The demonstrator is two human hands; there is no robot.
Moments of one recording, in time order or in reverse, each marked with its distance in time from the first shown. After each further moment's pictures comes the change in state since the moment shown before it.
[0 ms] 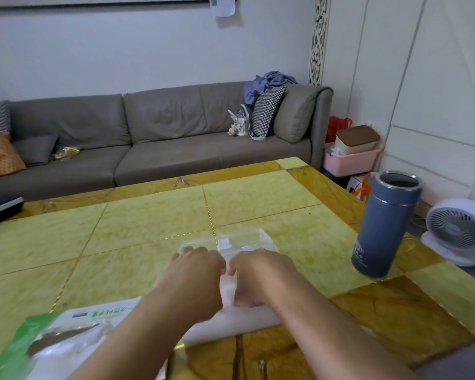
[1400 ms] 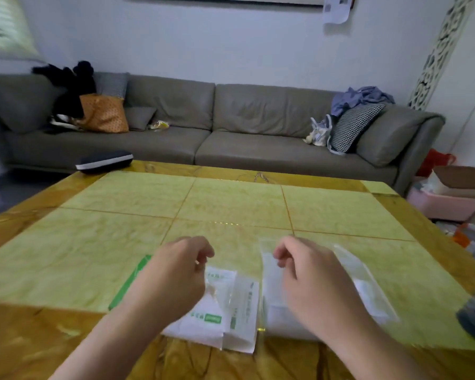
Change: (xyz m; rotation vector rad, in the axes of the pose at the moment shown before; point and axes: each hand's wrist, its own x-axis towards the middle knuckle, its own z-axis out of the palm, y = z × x) left_hand -0.103 -0.145 0.031 -0.526 0.441 -0.282; right_hand -0.039 -0.087 0.018 0.266 0.582 -0.367
